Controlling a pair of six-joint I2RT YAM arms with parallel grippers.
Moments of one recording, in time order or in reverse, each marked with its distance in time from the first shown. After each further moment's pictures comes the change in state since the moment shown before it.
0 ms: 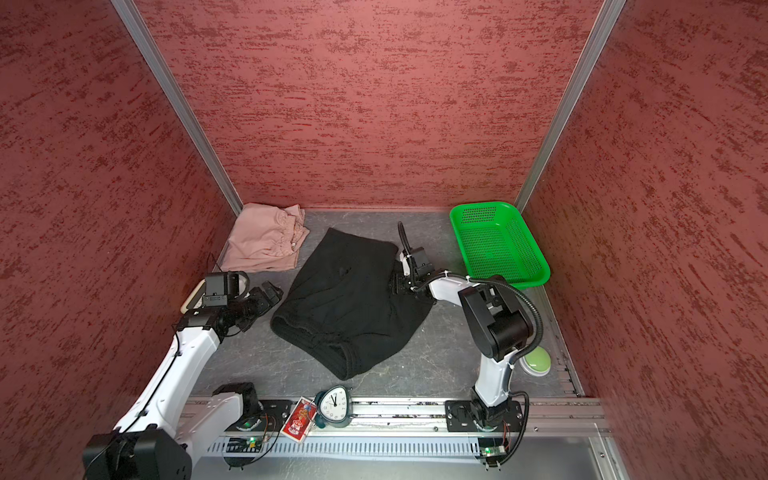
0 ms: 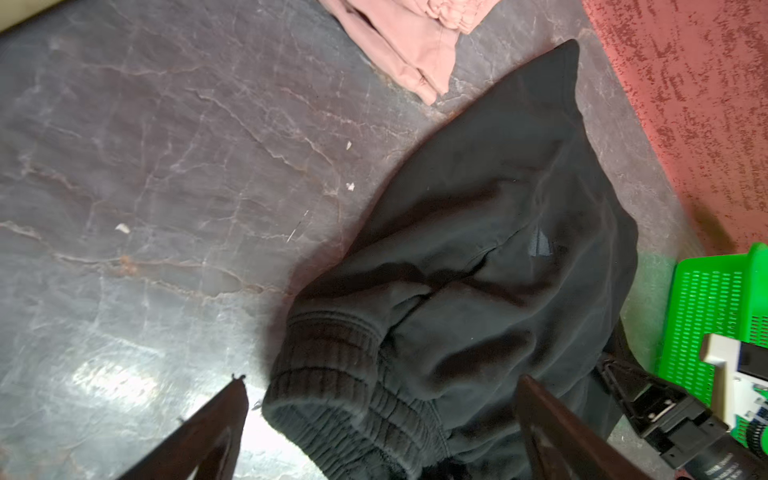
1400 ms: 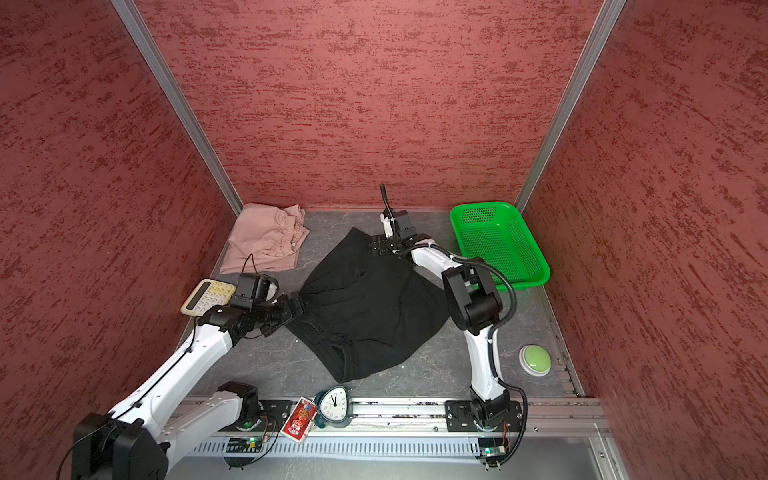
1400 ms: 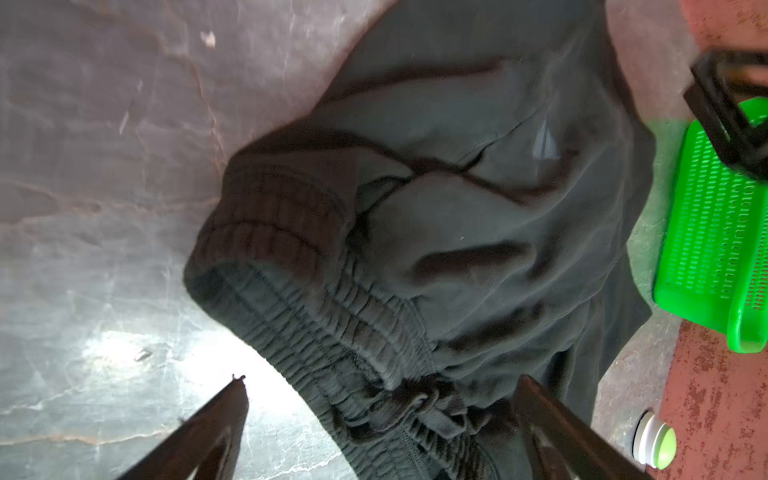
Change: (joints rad) left arm -0.297 0.035 -0.043 0.004 0.015 -0.085; right arm 0.028 0.373 0.675 -0.121 0.038 -0.176
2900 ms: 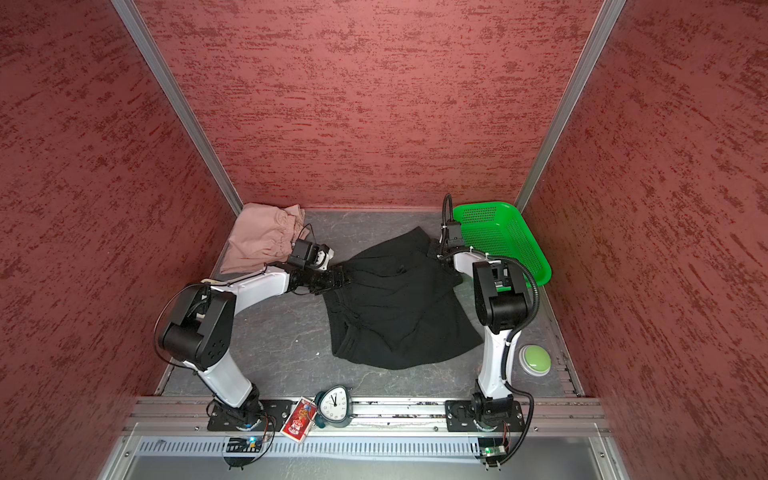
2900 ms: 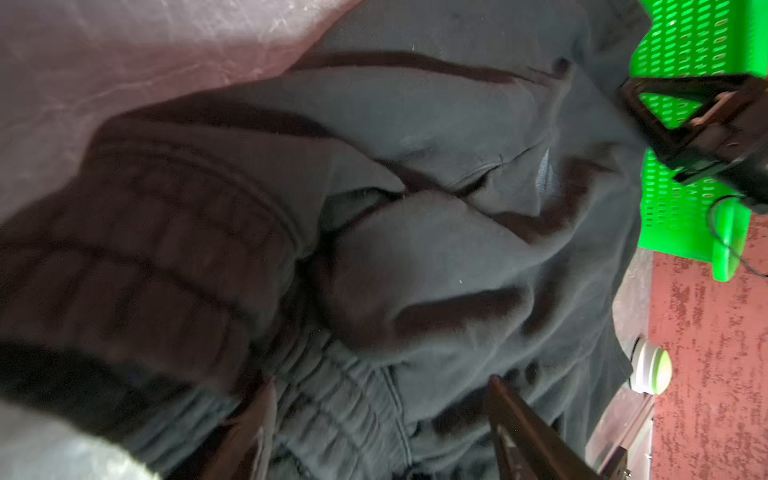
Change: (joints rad) left arm -0.124 0.768 0.406 0.377 0.205 0.220; right arm -0.317 -0.179 -0.386 0.183 0.047 0.222
